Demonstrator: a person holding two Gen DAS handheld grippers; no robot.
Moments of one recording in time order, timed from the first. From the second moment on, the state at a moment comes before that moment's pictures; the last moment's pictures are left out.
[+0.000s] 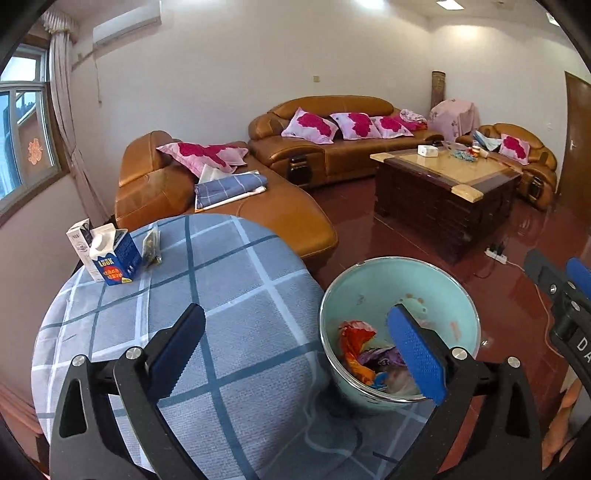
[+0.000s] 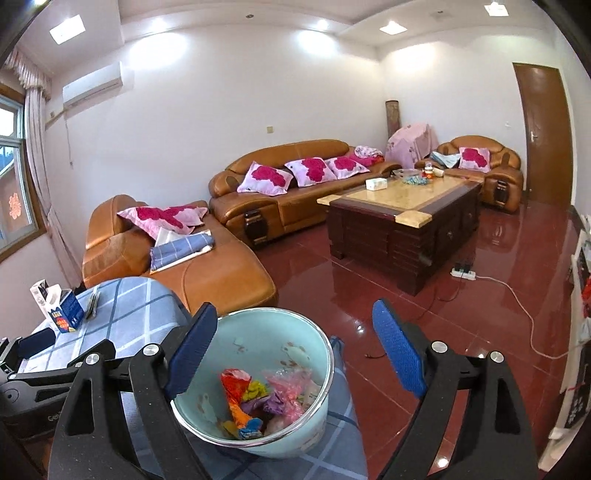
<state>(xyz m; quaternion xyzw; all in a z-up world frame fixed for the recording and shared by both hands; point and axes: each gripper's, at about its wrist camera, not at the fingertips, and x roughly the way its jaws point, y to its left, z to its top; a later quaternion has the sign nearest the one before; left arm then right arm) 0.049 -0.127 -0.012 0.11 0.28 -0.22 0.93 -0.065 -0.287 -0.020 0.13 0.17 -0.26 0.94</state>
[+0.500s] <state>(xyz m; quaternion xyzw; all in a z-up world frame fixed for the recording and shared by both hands) 0.047 -0.131 -0.012 0.12 0.28 -0.22 0.93 -0.066 -0.291 -0.024 0.14 0.17 -0.26 0.94</state>
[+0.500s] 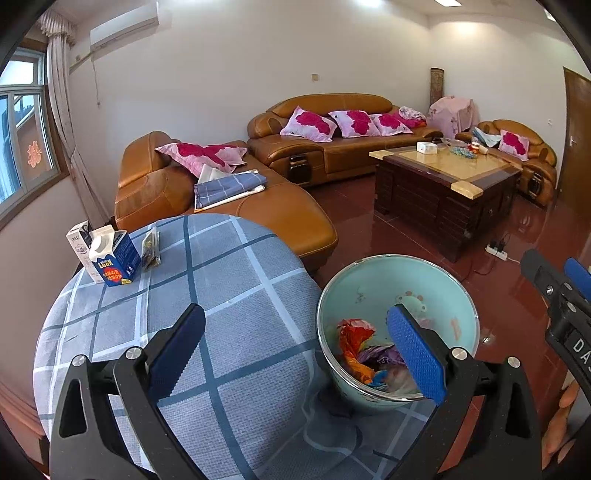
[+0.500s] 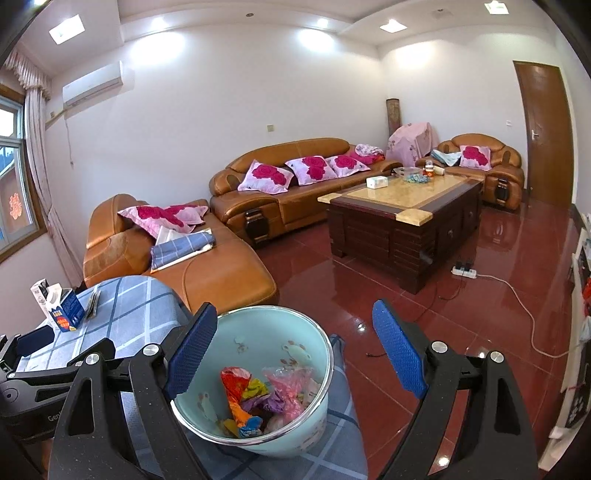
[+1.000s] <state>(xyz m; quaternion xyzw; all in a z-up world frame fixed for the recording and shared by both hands) 0.044 -0.125 -0.001 0.11 0.27 -0.21 0.93 -0.066 -0.288 -0.026 0.14 0.17 -0.27 0.94</state>
